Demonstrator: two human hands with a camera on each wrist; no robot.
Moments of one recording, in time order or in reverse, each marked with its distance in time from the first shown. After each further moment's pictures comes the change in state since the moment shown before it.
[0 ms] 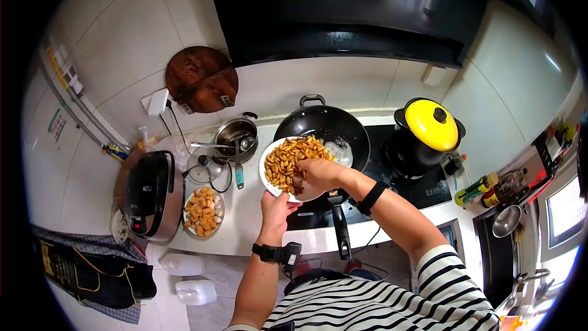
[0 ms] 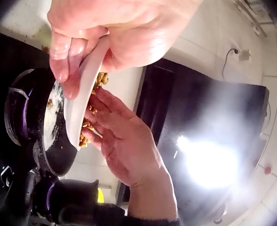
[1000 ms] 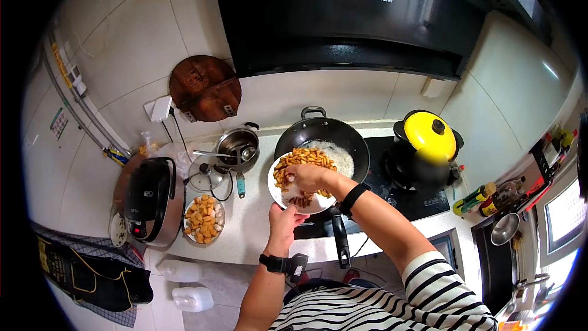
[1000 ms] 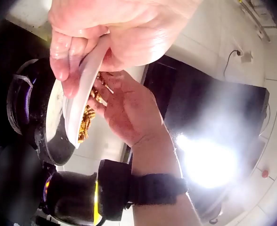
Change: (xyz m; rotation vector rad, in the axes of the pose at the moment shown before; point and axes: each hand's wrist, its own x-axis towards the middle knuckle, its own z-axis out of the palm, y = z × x) left_hand -0.007 -0.009 0.008 -0.013 -0.058 -0.022; right_hand 0.051 0.005 0.009 0.123 -0.046 0.008
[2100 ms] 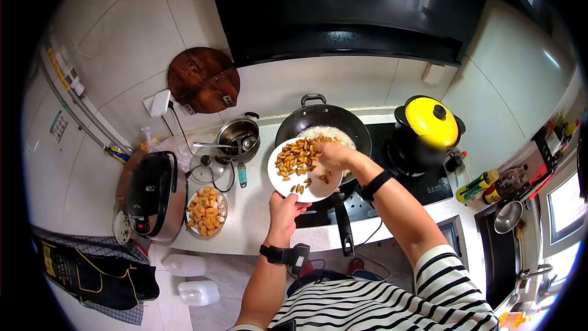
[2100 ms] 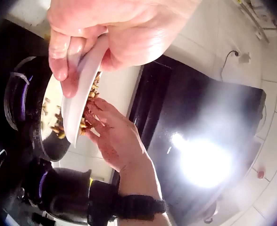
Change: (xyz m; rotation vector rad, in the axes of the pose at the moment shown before) left_hand -0.007 0.008 -0.001 0.004 -0.017 -0.008; right_hand -0.030 0.032 -0.025 -0.080 0.115 0.212
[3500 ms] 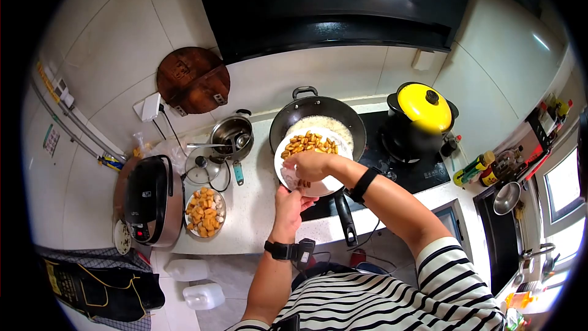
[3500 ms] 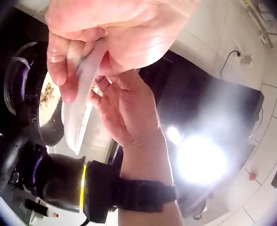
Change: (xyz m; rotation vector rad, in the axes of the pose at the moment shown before) left_hand -0.004 -0.001 0.008 -0.008 -0.128 -0.045; right_hand -0.015 -0.049 0.018 0.061 -0.220 -0.249
